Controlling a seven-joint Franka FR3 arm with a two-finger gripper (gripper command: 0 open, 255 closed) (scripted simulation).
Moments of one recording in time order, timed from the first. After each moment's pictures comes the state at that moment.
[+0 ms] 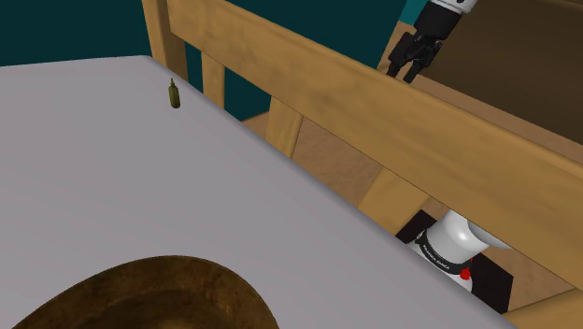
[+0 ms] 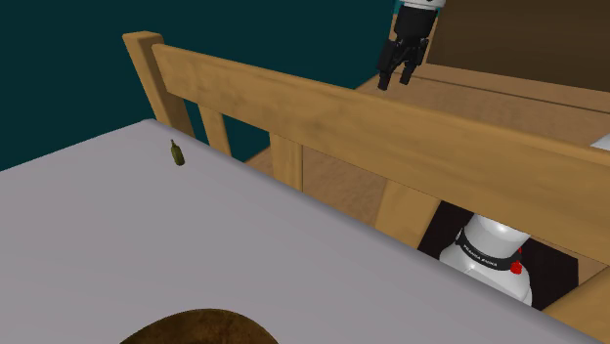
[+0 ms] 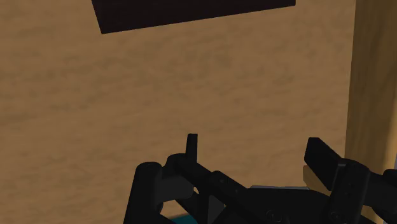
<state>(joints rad) 0.02 -0.74 -0.06 -2.30 0.03 1.63 0.14</state>
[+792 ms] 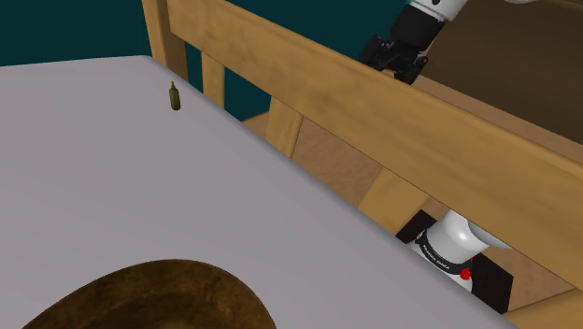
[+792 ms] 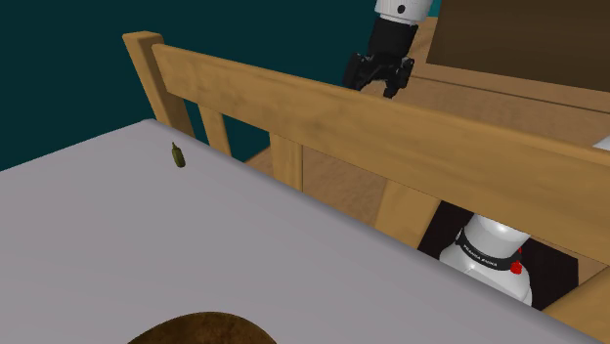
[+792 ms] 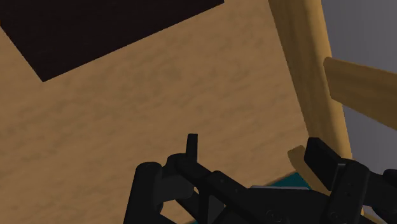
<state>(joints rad) 0.03 -0.77 0.18 -2.34 0.22 1.72 0.57</state>
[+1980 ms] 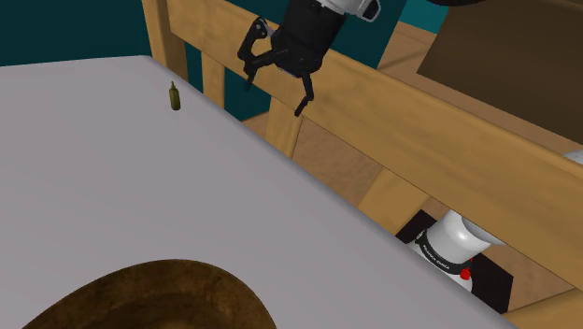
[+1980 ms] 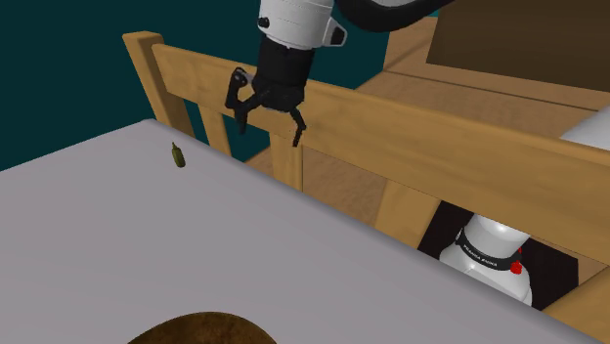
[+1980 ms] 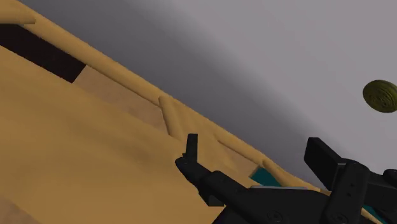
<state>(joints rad) -0.11 -0.40 0.70 -2.03 0.29 1.98 1.37</state>
